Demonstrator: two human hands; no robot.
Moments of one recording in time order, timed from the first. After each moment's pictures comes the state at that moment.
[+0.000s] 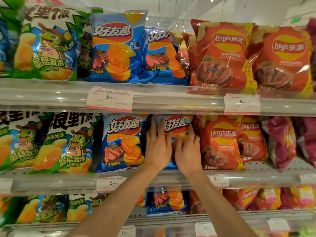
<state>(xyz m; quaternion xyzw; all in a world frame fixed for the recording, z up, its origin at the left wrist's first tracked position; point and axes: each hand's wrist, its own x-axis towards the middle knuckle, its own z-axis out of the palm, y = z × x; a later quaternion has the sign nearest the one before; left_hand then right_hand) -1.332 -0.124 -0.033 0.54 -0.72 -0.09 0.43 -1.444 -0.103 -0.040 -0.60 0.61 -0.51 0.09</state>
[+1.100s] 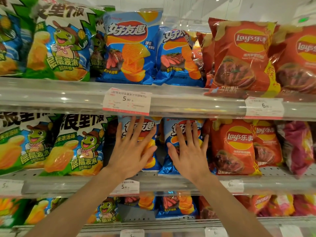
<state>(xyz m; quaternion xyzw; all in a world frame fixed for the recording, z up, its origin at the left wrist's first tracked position) -1.204 -0.122 -0.038 0.53 -0.78 0.26 0.21 -1.425 -0.115 -0.044 -0.72 0.62 -0.26 -0.15</state>
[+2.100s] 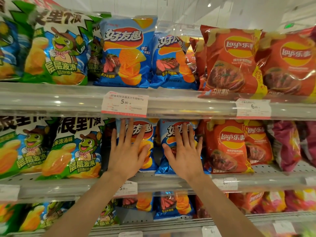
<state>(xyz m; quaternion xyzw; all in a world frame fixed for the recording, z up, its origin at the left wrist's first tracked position) -1.209 -0.122 -0.044 0.59 -0.74 0.21 0.25 -1.421 -0.111 -0.044 -0.71 0.64 -0.28 -0.11</state>
